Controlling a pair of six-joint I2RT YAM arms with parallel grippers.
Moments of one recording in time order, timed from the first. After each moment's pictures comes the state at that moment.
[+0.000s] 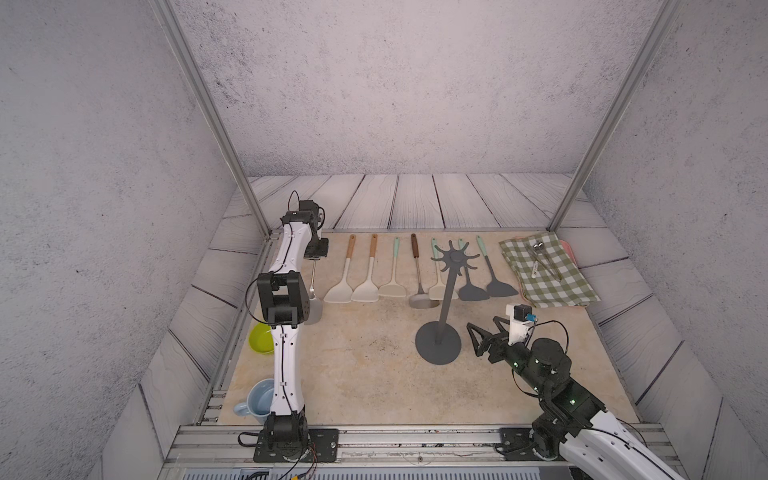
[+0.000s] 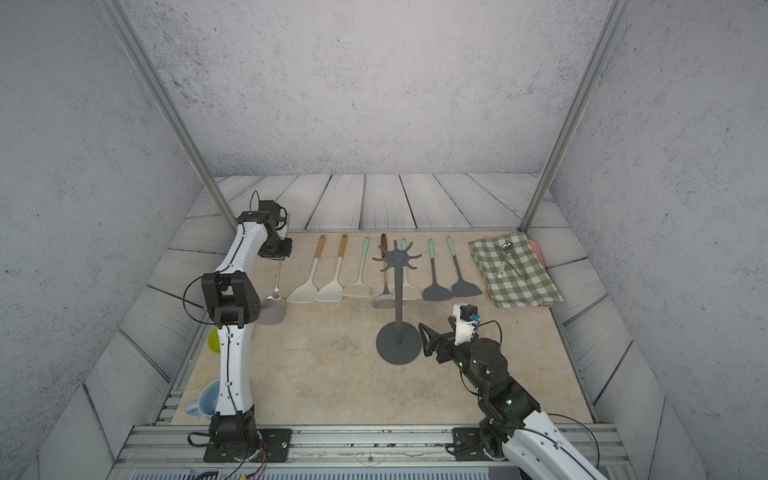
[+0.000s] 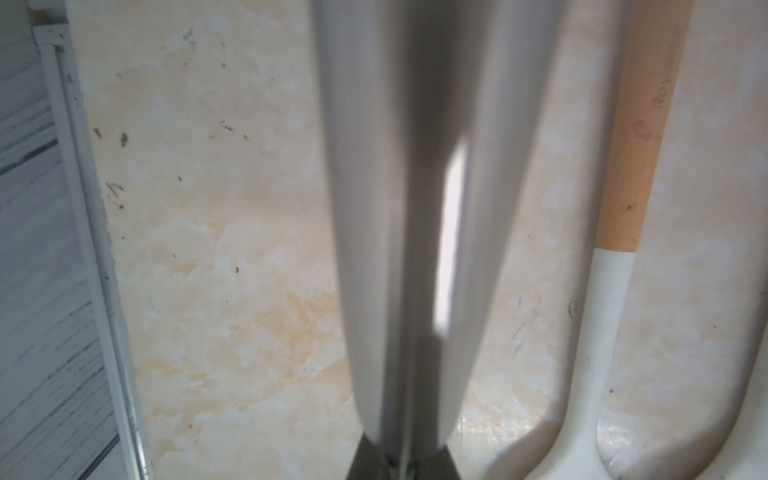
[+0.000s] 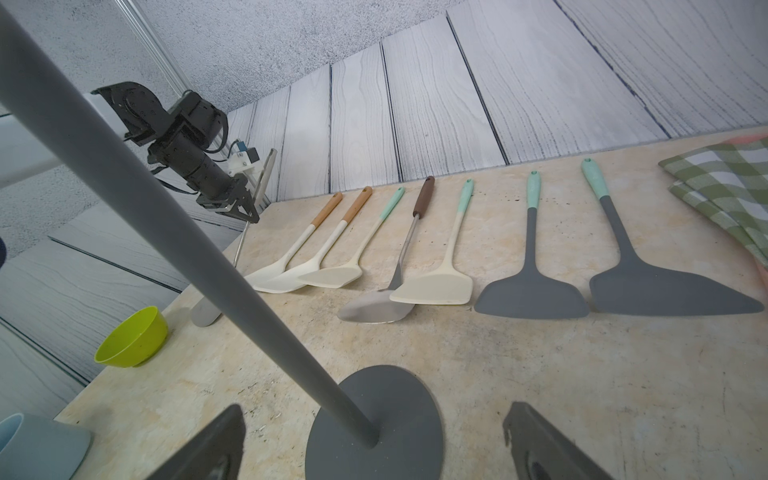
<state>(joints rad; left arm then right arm) -0.01 2.52 2.46 -1.20 -0.07 0.06 0.58 0.46 0.26 -0.02 0.05 0.38</state>
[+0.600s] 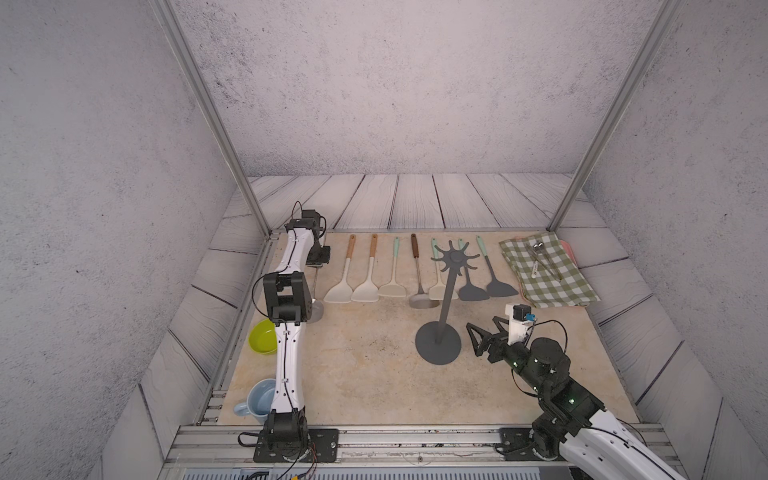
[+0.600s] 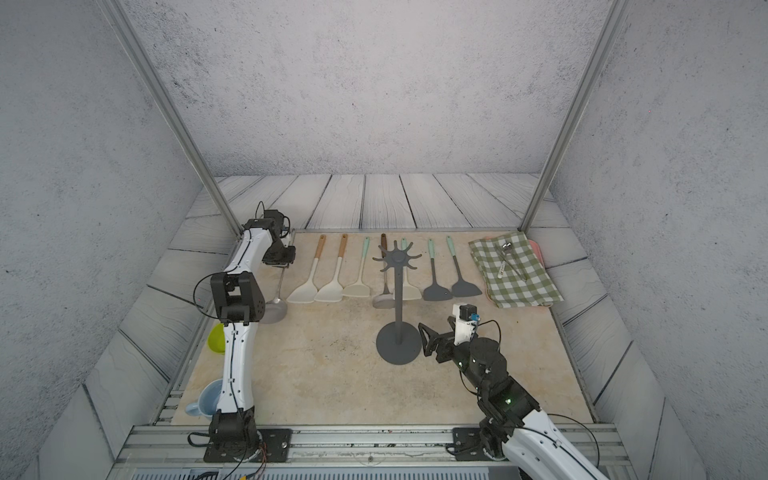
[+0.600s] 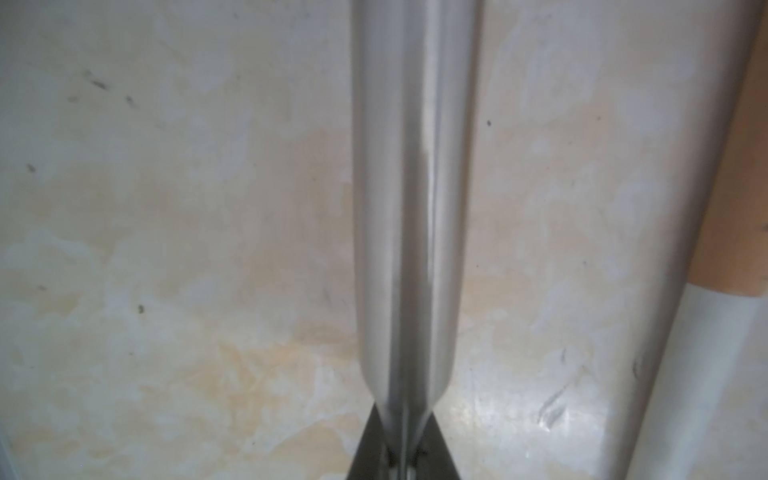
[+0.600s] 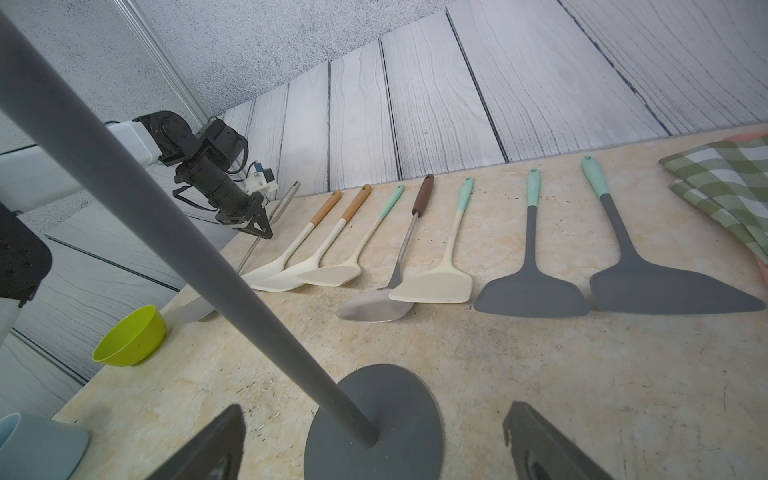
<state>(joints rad) 0.00 2.66 2.53 -1.20 -0.03 0.05 0.58 0.47 0.26 -0.02 0.05 0.38</state>
